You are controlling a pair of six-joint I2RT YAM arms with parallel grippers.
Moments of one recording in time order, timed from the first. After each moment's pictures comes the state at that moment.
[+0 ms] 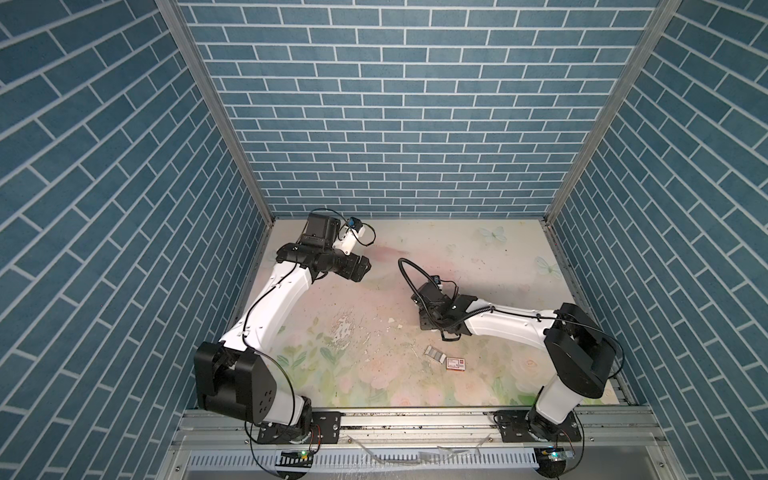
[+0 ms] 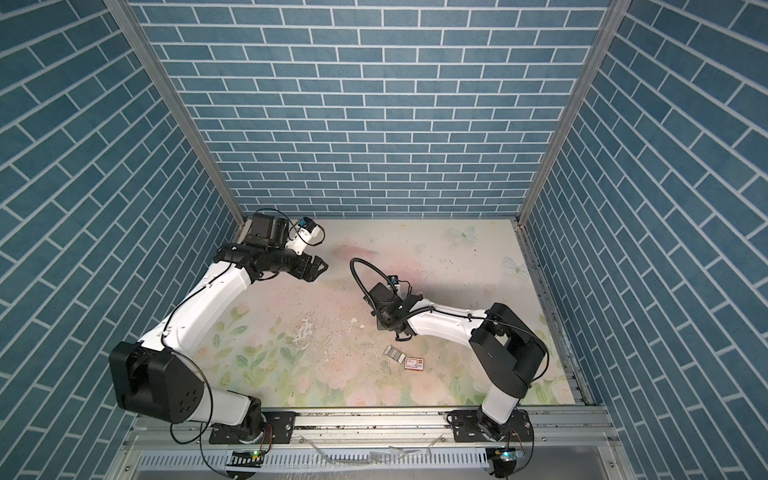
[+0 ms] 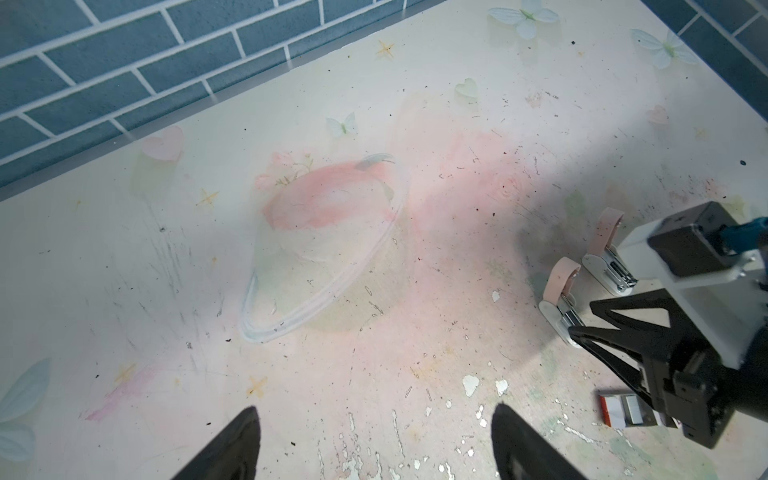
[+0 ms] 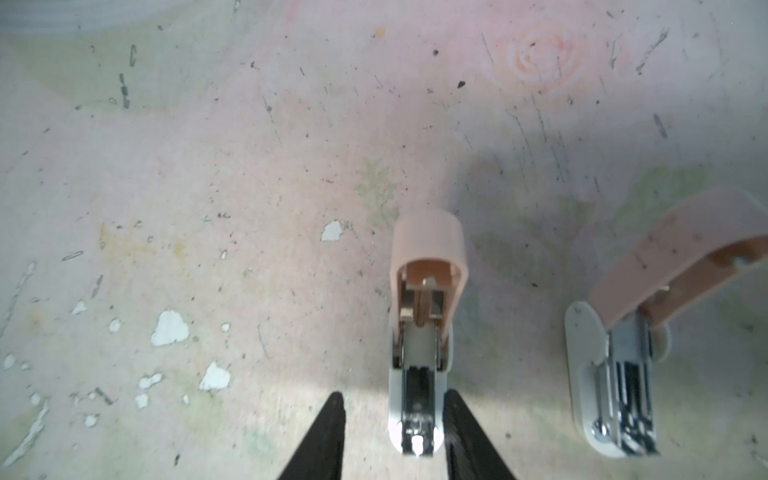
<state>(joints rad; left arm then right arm) -0.24 1.45 1.34 -0.76 0.29 0.20 0.97 1.67 1.03 -0.48 0.31 0.74</state>
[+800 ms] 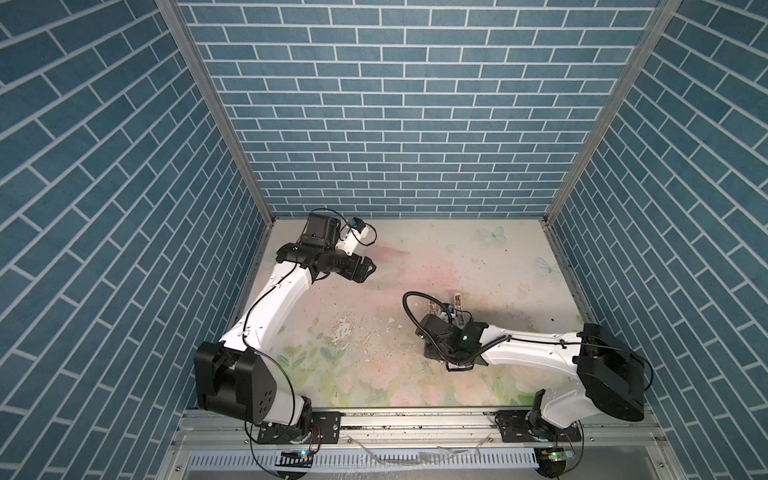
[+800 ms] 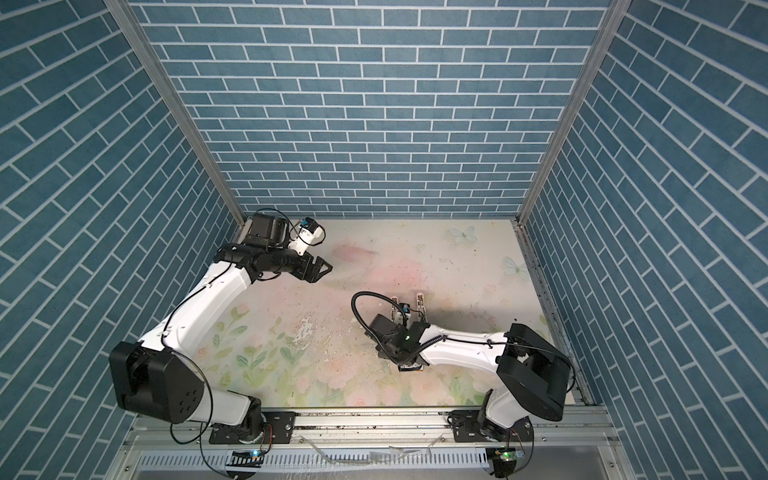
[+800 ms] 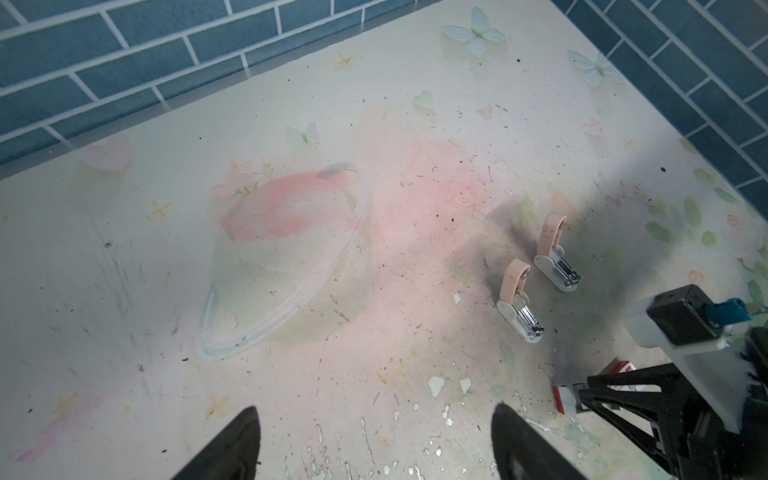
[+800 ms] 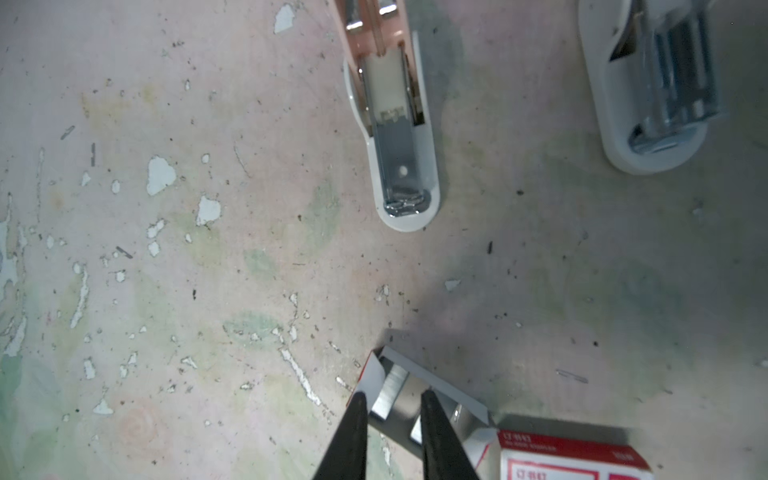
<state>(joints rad) -0.24 1.45 1.34 -0.76 0.39 0.19 1.13 1.51 0.83 -0.51 0.24 1.15</state>
